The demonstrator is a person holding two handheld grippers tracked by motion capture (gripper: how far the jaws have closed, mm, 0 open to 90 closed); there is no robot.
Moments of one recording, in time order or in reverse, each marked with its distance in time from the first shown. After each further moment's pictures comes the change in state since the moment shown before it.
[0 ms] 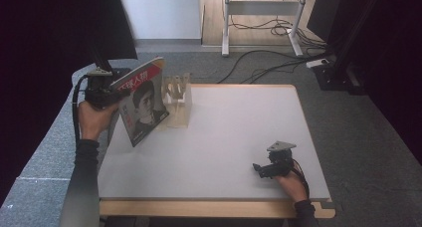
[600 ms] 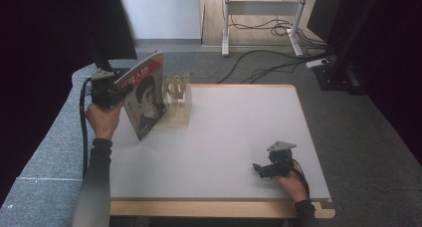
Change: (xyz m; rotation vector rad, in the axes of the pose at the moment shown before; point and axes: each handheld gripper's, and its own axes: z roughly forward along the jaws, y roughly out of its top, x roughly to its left) left arm -0.002 -0.014 0.023 -0.184 0.062 -0.064; right arm 0.000 0.000 0.000 0.001 0.002 0.001
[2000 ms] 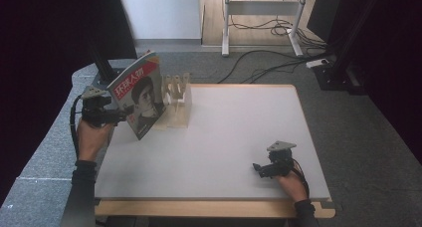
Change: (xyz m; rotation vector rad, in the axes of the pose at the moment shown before) left arm 0.001 -0.040 -0.033 0.037 -0.039 0.055; right arm 0.000 0.001 0.000 -0.001 -0.001 -0.001
